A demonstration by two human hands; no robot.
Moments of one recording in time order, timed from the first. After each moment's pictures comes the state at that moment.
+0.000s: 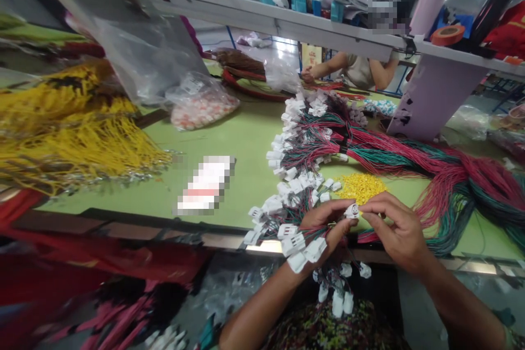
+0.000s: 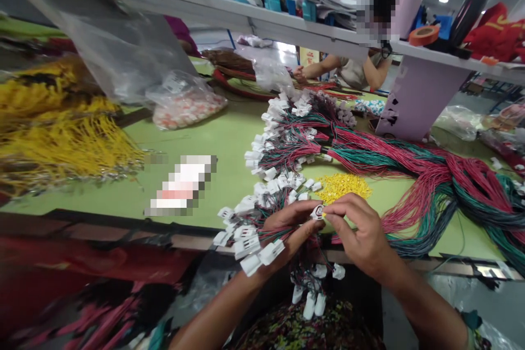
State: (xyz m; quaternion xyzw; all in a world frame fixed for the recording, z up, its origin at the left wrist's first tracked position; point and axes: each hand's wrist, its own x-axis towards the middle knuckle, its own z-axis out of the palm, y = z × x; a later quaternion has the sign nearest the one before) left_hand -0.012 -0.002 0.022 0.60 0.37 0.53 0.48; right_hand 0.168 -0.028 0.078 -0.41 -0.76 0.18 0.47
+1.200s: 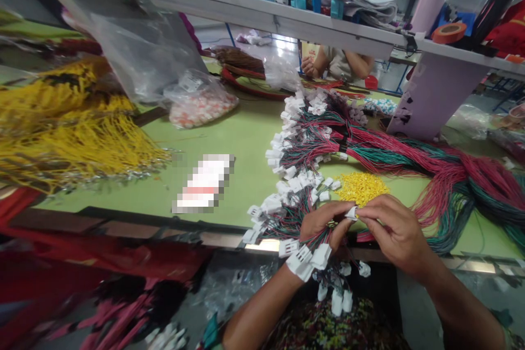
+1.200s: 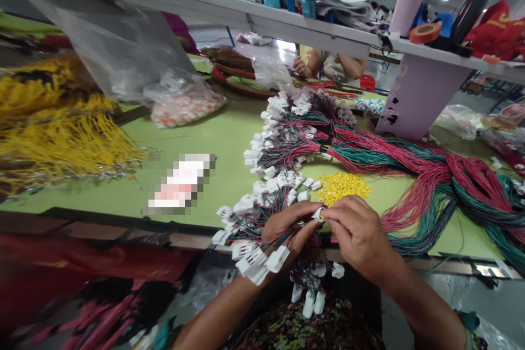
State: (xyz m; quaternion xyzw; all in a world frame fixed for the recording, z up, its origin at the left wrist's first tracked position) left_hand -0.014 0.001 0.019 0.70 0.34 0.55 0.31; right_hand 0.170 -0.029 0.081 -0.41 -0.80 0.11 0.42
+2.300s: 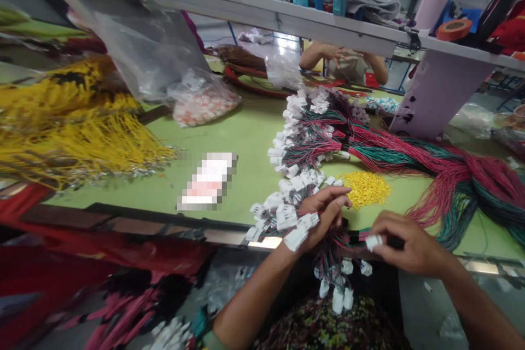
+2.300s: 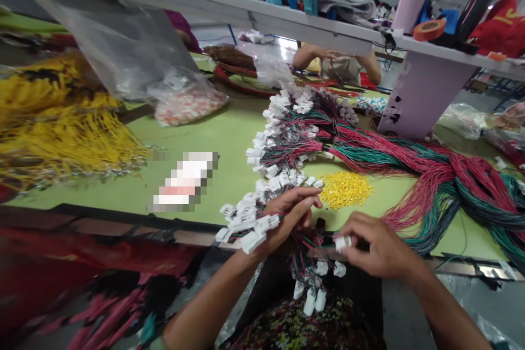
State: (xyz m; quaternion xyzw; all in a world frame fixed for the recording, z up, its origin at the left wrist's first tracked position) left_hand -0.021 0.019 0.030 0.57 0.32 0.50 0.57; right_hand 0.203 -0.042 0.065 -0.42 -0.82 0.30 0.25
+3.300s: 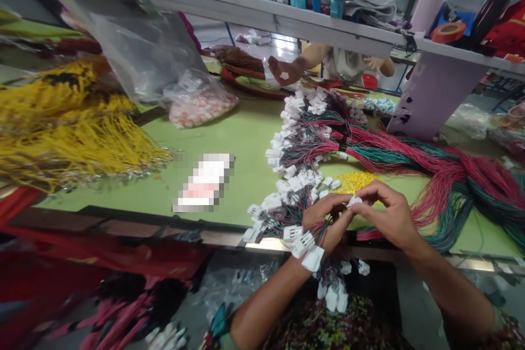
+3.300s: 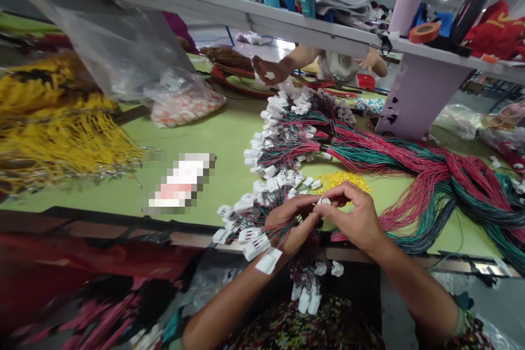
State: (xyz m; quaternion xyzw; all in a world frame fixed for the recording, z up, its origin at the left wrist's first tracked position) left_hand 0.002 0.005 0.023 0.62 0.37 0.58 0.38; right_hand 0.163 -0.001 0.071 -0.48 -0.66 0.32 0.49
